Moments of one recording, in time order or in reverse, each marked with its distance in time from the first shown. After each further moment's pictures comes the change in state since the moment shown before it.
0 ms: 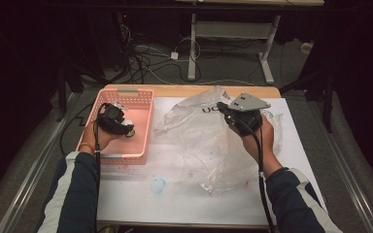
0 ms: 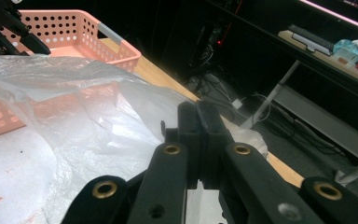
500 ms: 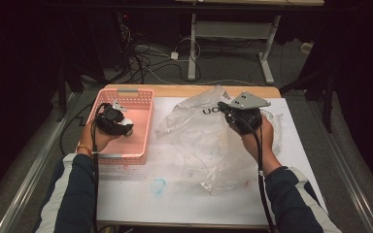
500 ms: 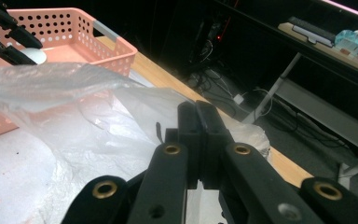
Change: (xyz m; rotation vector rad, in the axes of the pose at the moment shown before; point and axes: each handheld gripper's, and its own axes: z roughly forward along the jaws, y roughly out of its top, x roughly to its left) left arm -0.004 -0.003 -0.010 -0.045 0.017 0.057; right arm -0.004 -0.003 0.006 0.016 -0.002 0.030
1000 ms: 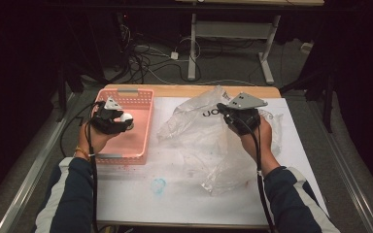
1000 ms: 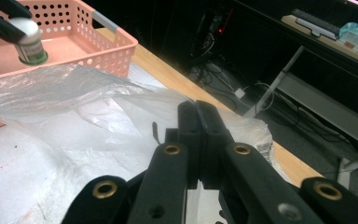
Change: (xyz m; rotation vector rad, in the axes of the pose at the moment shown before) left arm -0.011 -0.002 -0.038 -0.204 0.013 -0.015; right arm 0.001 -0.002 0.005 0.027 0.001 -0.007
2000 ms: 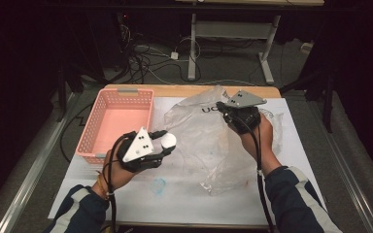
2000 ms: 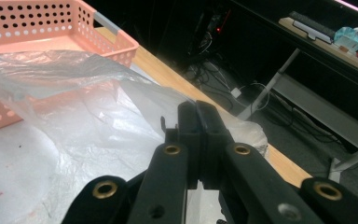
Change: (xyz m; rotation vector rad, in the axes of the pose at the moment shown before) left arm -0.159 0.019 -0.056 -0.324 -0.224 0.375; right arm 0.006 0.014 -0.009 0.016 -0.010 -0.032
